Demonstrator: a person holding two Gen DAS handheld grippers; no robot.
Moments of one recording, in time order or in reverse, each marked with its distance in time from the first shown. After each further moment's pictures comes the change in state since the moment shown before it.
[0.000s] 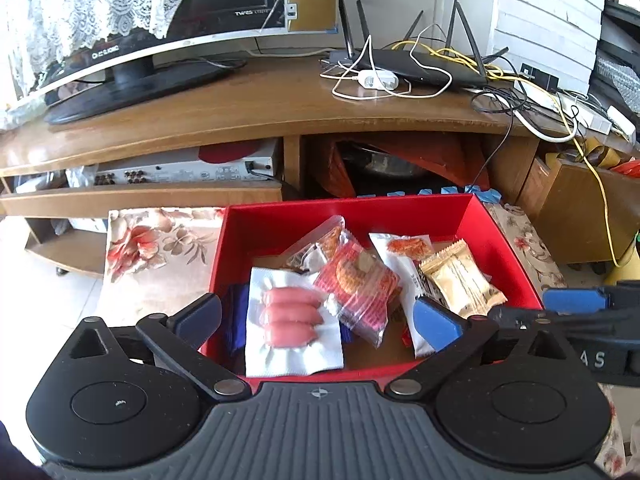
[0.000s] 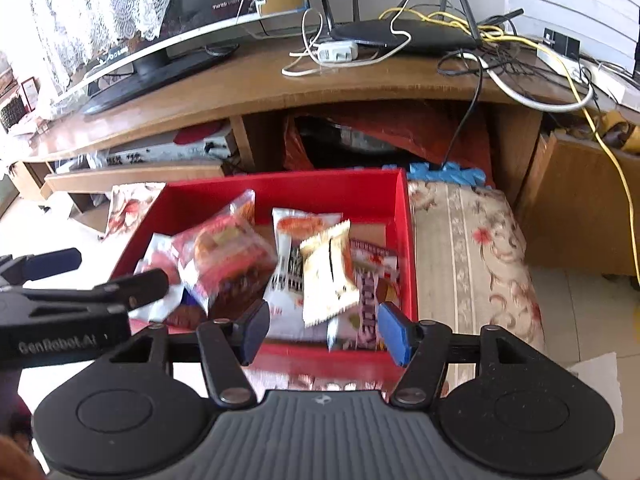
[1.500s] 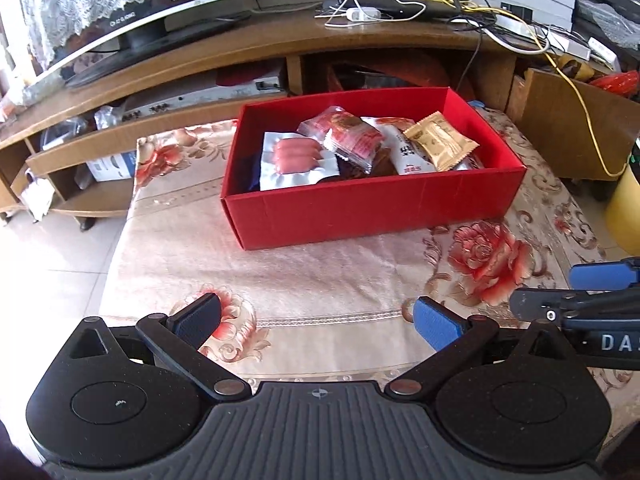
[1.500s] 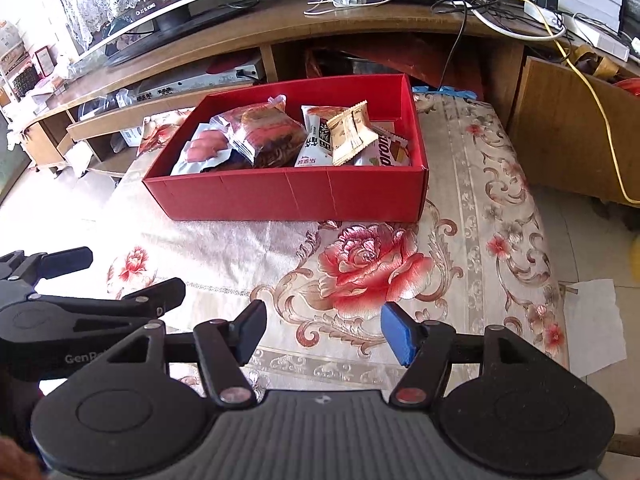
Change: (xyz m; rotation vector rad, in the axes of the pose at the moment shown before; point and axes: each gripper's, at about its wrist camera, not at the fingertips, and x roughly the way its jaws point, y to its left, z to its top) left arm -0.054 -0.008 -0.103 0.069 0.092 0.048; right arm -0.057 0.022 -0.104 0.007 0.090 0.011
